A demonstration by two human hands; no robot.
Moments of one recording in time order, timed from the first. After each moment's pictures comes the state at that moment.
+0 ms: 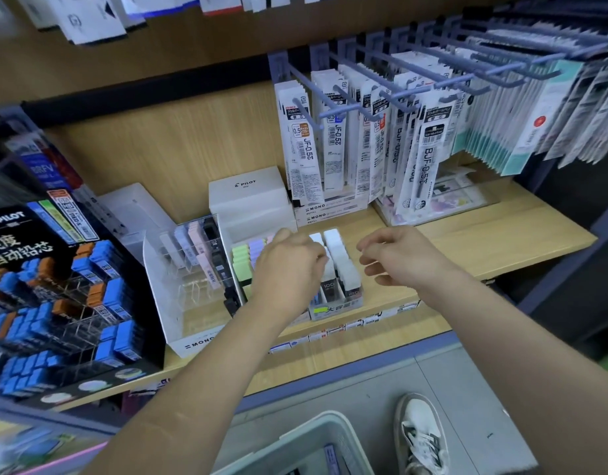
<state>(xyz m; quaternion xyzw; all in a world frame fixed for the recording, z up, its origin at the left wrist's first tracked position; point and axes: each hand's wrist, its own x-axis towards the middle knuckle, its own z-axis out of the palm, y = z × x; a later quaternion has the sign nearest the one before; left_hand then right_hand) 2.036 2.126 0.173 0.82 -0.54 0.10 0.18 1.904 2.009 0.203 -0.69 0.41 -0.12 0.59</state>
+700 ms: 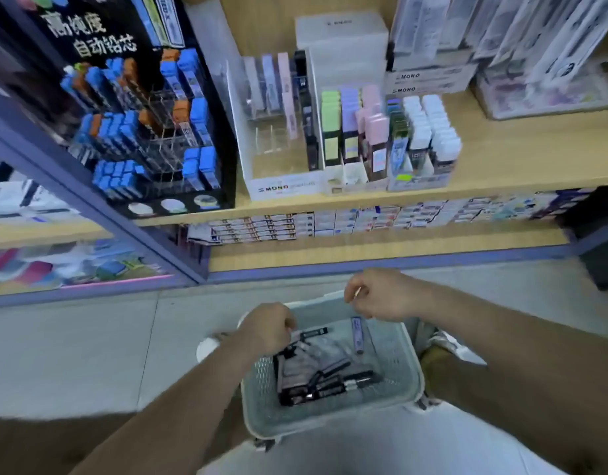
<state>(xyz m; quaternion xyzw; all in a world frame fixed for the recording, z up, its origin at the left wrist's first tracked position) 1.995 2.362 -0.013 0.87 -0.34 -0.36 -0.01 1.892 2.168 0.074 -0.87 0.16 0.30 0.35</state>
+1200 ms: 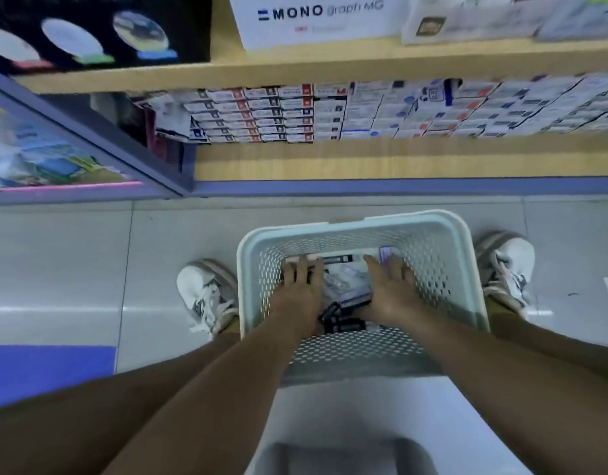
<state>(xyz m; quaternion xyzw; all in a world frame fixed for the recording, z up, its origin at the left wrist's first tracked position) 1.951 2.370 -0.172 0.84 -0.33 -0.41 -0.09 1.864 2.210 -0.184 -0.83 0.29 0.38 0.27</state>
